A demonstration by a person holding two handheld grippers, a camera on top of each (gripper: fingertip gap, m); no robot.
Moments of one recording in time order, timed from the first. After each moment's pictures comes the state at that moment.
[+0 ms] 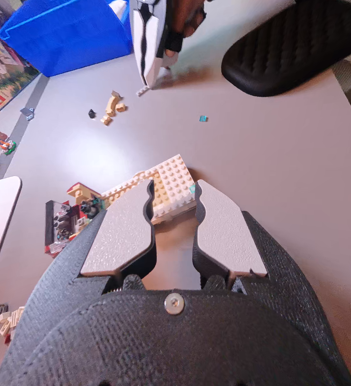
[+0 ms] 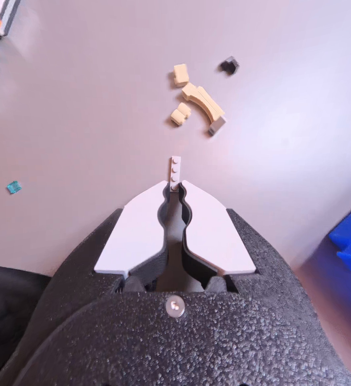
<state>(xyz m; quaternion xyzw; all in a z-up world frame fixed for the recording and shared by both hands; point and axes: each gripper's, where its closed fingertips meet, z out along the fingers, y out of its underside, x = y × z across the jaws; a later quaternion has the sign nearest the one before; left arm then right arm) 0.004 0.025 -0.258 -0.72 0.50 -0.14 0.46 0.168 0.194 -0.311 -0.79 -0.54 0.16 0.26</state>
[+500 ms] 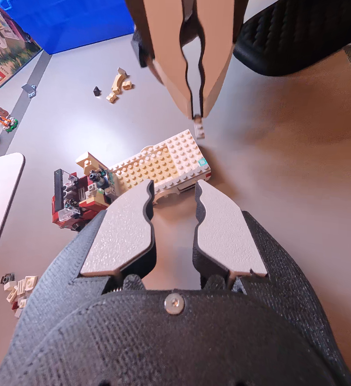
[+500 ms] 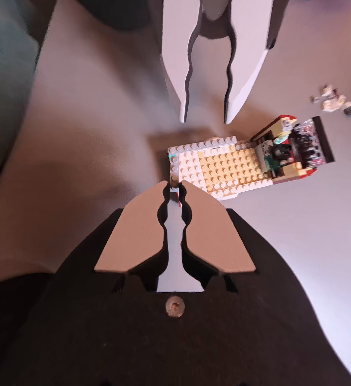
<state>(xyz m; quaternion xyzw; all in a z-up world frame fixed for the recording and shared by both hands) -0.025 0.023 -0.265 -0.73 0.49 -0.13 0.45 0.034 0.030 -0.261 -0.41 -0.84 0.28 0.22</state>
